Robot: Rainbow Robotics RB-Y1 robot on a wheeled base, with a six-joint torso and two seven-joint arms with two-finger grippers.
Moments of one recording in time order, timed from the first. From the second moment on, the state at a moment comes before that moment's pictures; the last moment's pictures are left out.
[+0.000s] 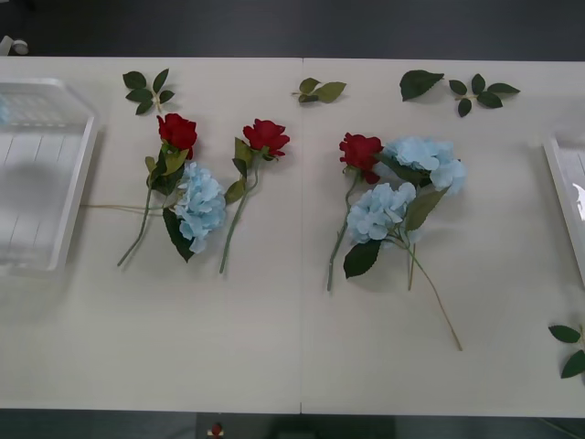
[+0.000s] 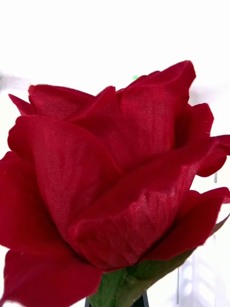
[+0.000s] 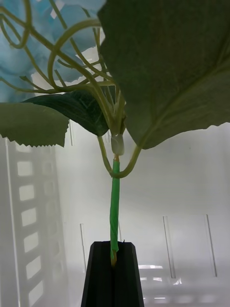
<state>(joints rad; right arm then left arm) -0.64 -1.08 0.25 -0.82 -0.99 0.88 1.88 -0.33 1.02 0.15 -1.16 1.07 0.97 -2.10</state>
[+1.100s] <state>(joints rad) -0.61 -1.08 0.25 -1.08 -1.02 1.10 1.66 -0.43 1.01 0.21 -1.22 1.12 1.34 -2.10</state>
